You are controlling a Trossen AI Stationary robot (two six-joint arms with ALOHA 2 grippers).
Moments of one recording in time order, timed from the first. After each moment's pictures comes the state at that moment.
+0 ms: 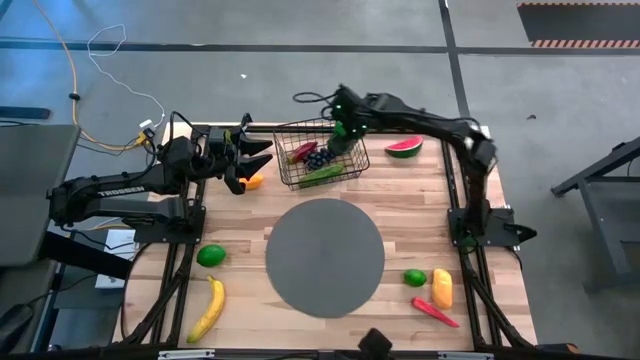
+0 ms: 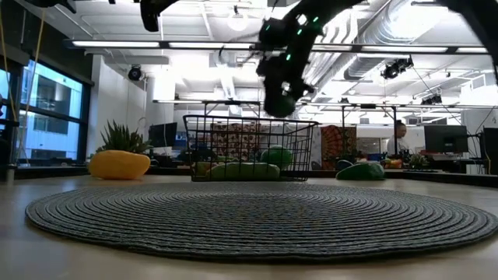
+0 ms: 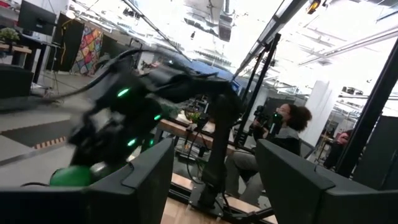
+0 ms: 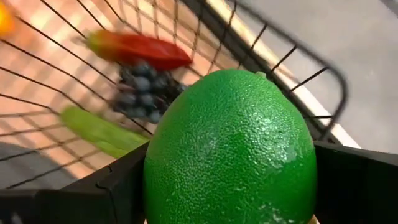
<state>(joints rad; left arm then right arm) 0.39 0.79 0.61 0.41 0.07 -0.36 -0.50 1.96 1.81 -0.94 0.11 0.17</state>
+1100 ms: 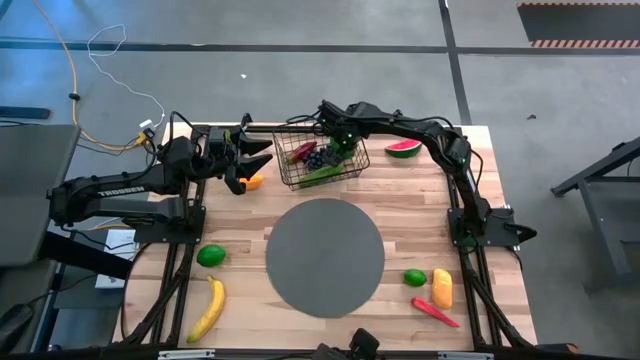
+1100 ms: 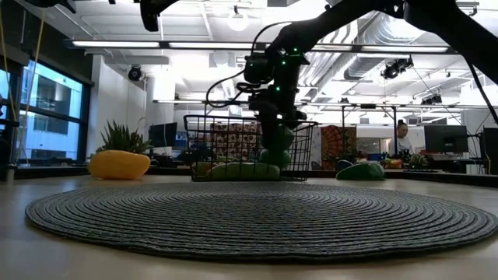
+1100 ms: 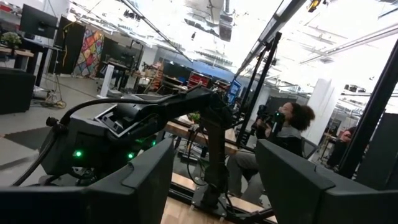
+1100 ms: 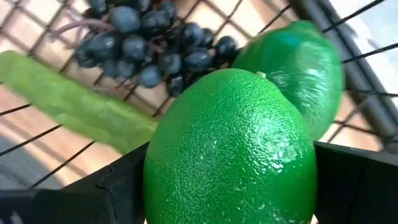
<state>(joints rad) 0.39 0.79 0.61 0.41 0.07 -0.35 -0.50 2.16 1.88 -1.03 0.05 0.14</state>
